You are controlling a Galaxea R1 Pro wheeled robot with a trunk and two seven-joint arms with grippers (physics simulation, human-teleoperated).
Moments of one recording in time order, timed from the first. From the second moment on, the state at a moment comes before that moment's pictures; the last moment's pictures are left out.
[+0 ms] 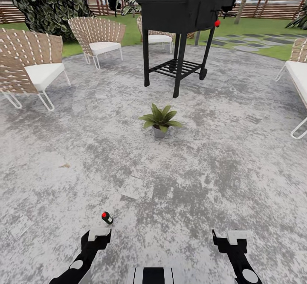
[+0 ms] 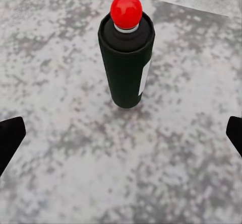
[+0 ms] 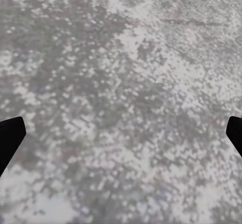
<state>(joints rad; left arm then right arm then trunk) -0.50 0.02 0.02 -0.25 -0.01 -0.41 0.01 -0.21 -0.11 0.00 -0.85 0.03 -0.16 -0.13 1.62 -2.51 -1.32</state>
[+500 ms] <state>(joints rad) -0.50 0.02 0.02 -0.25 -0.01 -0.41 0.01 -0.21 -0.11 0.00 -0.85 0.03 -0.16 -0.13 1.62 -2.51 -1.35</state>
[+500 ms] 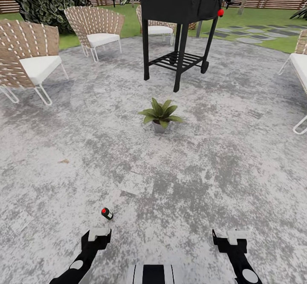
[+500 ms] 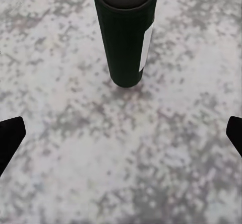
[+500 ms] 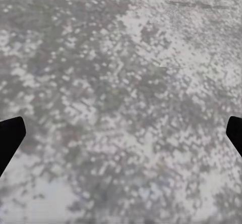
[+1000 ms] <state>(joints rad) -0.50 0.02 0.02 -0.24 -0.01 -0.41 0.01 -0.21 -0.11 0.00 -0.85 0.03 -0.16 -0.13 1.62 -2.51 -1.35</state>
